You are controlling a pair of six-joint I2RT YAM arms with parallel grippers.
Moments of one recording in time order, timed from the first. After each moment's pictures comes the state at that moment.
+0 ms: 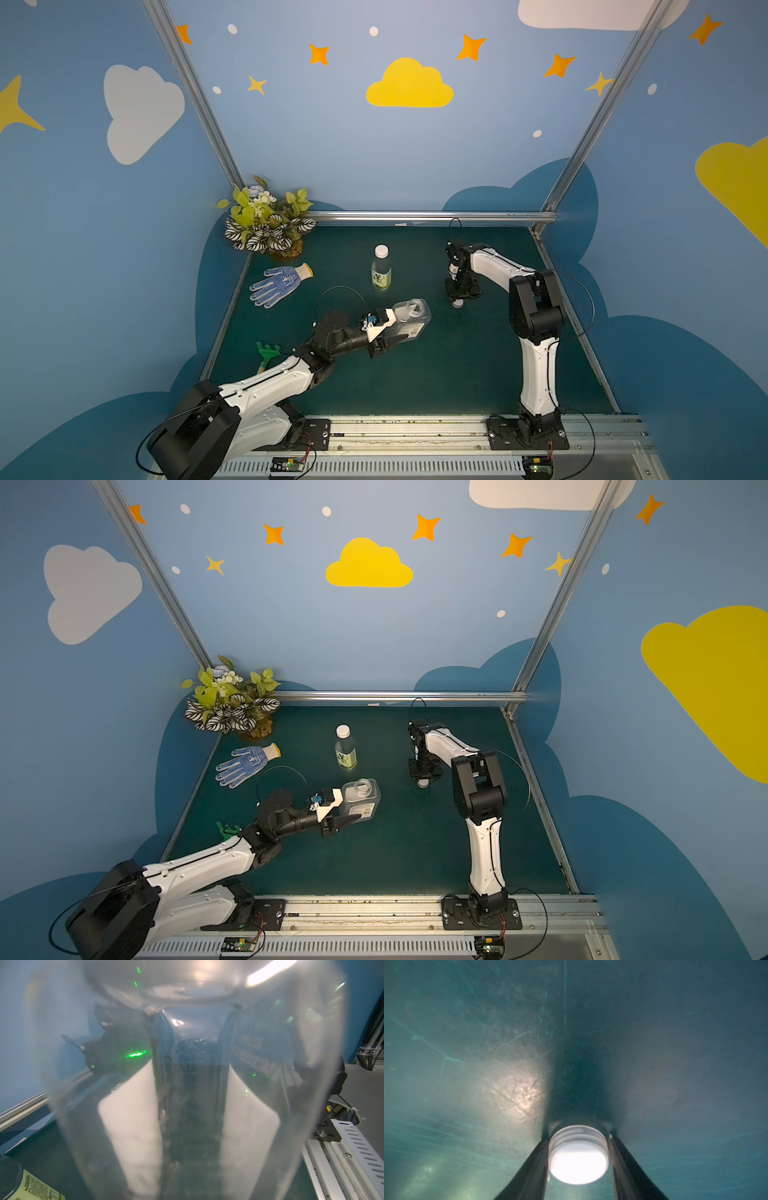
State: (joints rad) left arm -0.66 1.13 0.37 0.60 0.55 0.19; right arm 0.38 2.16 1.64 -1.02 0.02 0.21
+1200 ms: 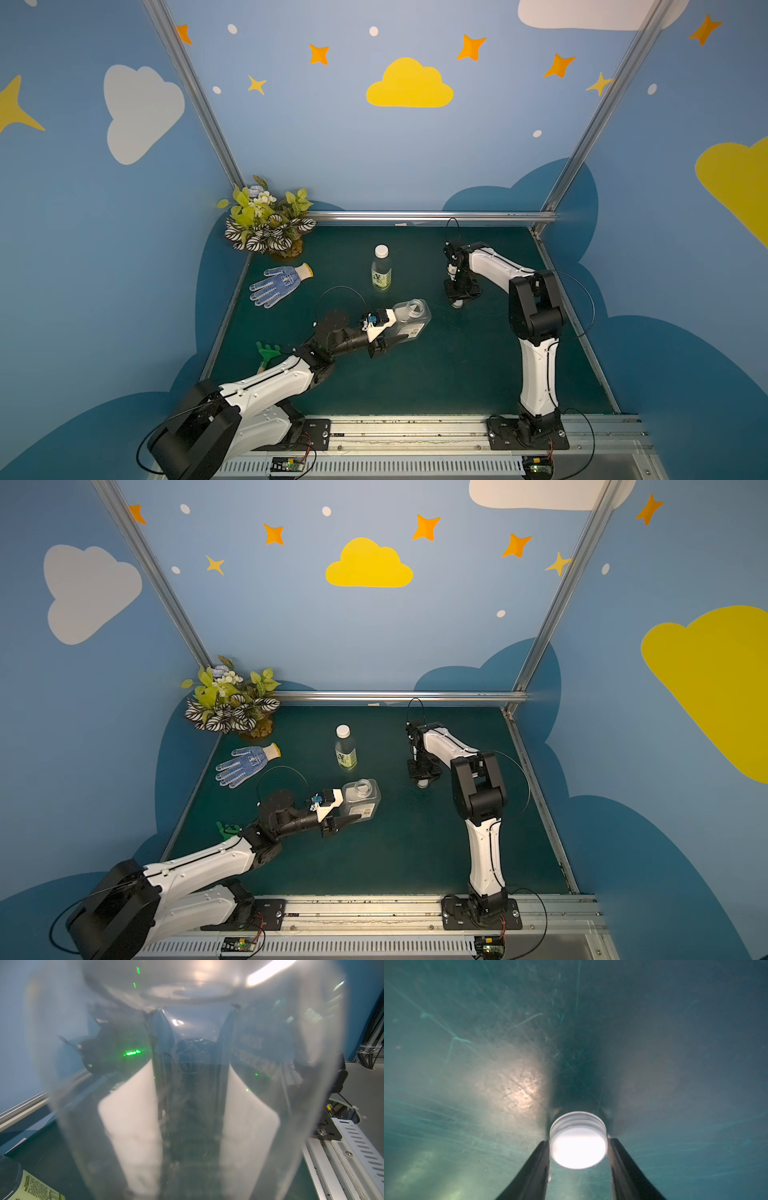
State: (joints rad) left arm -0.66 1.13 0.37 0.60 0.55 0.20; right arm 0.39 2.16 1.65 -1.06 0.05 0.20
